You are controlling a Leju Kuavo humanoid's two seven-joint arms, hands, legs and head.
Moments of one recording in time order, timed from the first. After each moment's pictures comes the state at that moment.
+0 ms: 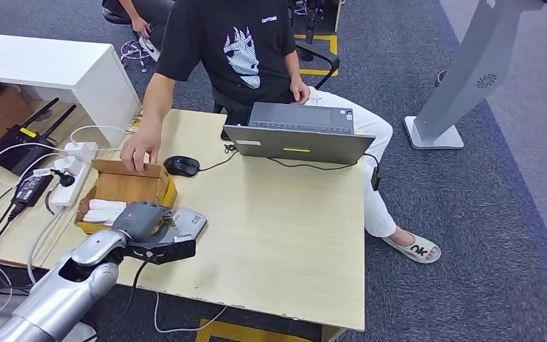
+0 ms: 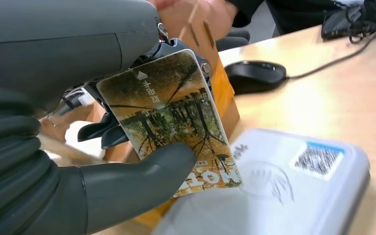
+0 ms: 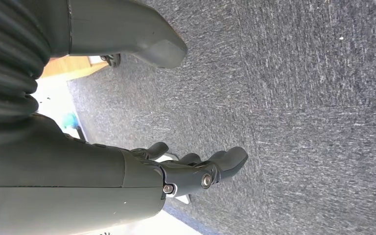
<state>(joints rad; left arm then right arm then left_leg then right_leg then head) -0.32 0.45 -0.52 -1.26 -0.95 -0.07 0.03 -0.03 0.17 -1.26 -0.30 1.27 -0.38 0.08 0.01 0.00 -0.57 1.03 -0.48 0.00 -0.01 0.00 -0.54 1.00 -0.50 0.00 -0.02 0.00</state>
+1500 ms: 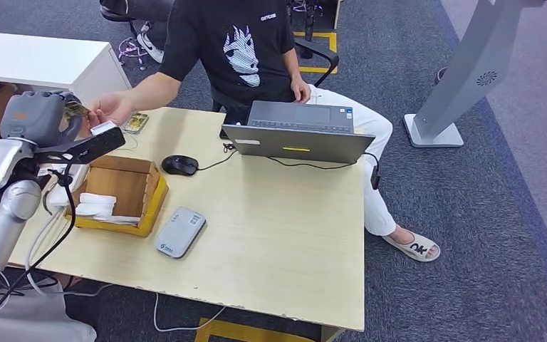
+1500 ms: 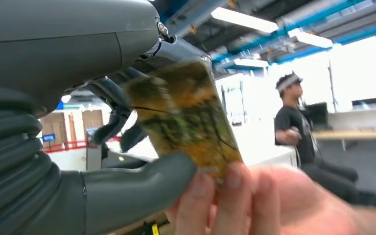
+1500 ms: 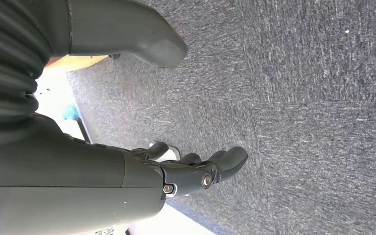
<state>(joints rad) -0.57 0.58 -0.24 -1.40 -1.05 -0.04 0.13 -0.03 0.18 -1.31 -0.31 1.36 -0.39 0.06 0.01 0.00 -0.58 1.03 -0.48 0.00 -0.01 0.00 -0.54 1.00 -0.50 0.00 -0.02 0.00</state>
